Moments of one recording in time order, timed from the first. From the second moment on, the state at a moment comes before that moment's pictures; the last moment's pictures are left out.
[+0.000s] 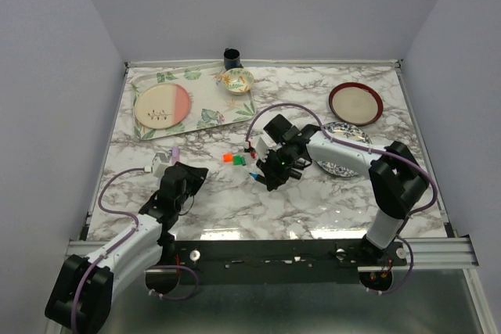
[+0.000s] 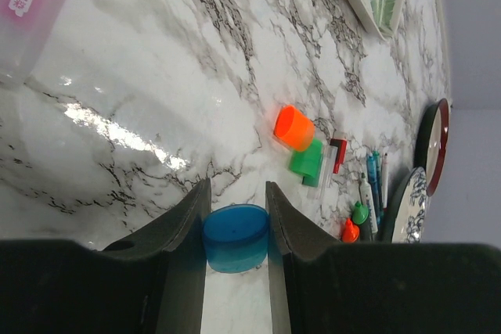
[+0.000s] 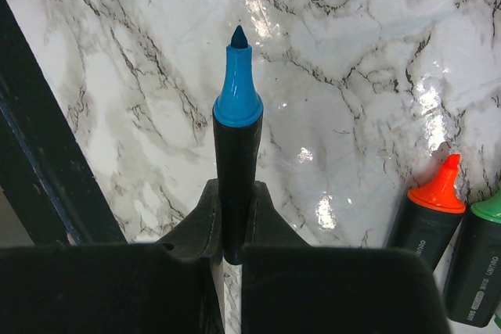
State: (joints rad) left arm -0.40 0.79 0.12 0.16 -0.22 -1.21; right arm 0.78 1.75 1.20 -0.67 -0.47 -0.33
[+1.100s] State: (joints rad) left arm -0.40 1.35 0.33 0.40 -0.09 -1.12; right arm 0.75 1.85 1.20 -0.71 -0.24 -0.33
